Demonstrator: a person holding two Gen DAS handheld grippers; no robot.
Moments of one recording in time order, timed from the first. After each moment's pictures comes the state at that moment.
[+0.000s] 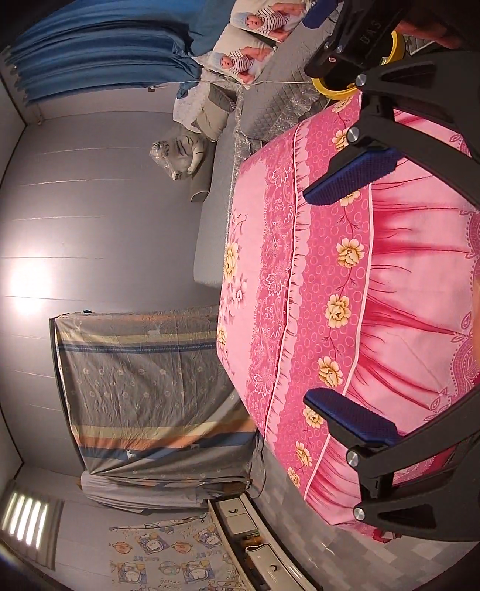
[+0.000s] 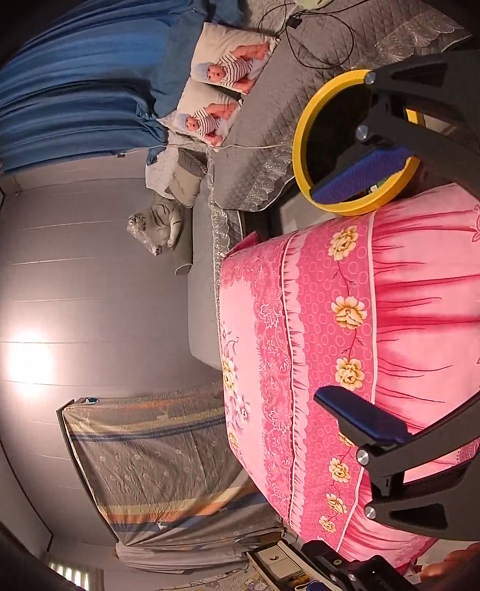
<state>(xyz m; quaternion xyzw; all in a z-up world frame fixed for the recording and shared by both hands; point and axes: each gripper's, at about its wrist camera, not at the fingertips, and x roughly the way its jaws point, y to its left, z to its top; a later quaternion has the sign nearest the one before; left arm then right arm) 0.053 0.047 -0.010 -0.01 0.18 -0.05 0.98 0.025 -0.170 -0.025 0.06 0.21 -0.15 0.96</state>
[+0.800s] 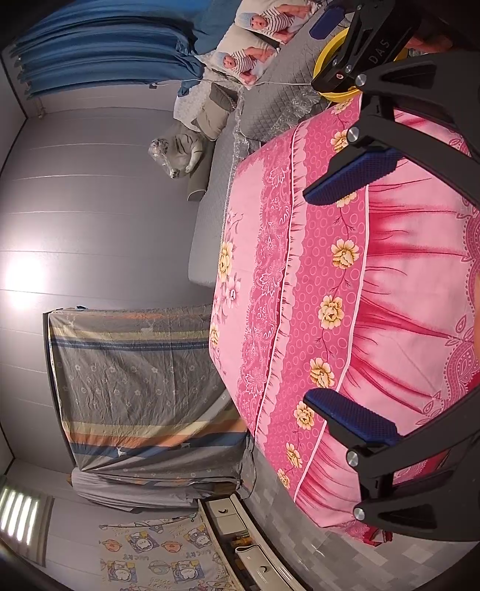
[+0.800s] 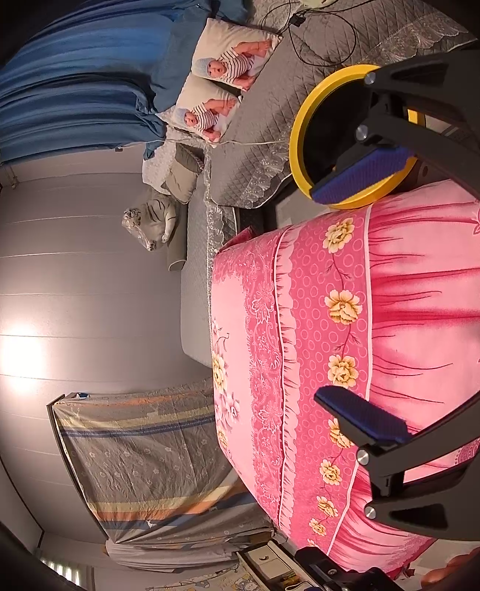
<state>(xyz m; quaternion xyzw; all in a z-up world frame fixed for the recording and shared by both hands) 0.051 0.048 -0.011 -0.02 0.19 -0.04 0.98 0.032 -0.166 -0.034 0.05 0.22 -0.15 0.96</state>
